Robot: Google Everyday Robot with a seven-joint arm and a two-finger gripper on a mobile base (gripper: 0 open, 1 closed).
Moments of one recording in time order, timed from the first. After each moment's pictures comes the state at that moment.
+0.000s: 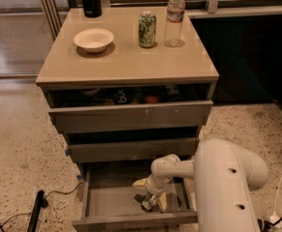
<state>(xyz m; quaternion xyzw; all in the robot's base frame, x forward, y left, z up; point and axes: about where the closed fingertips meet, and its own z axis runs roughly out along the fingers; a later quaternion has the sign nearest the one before) 0.536 -0.042 0.199 -0.94 0.31 0.10 0.12</state>
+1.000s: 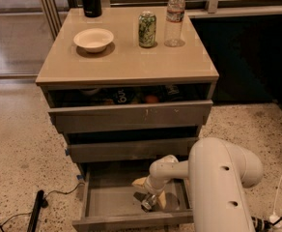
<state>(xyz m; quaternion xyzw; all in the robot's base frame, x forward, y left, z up) 0.547 -0.041 0.186 -0.94 0.30 0.07 0.12</state>
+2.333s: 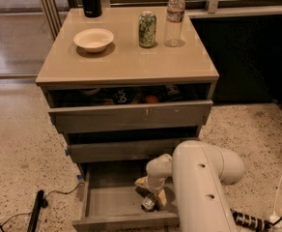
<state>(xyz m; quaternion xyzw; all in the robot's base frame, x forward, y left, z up) 0.569 -0.051 0.143 -0.94 0.33 0.07 0.08</state>
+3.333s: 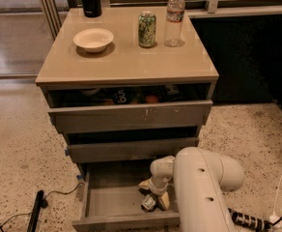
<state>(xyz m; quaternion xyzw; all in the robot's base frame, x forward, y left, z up) 0.563 -0.068 0.121 -0.93 0.35 0.10 0.07</state>
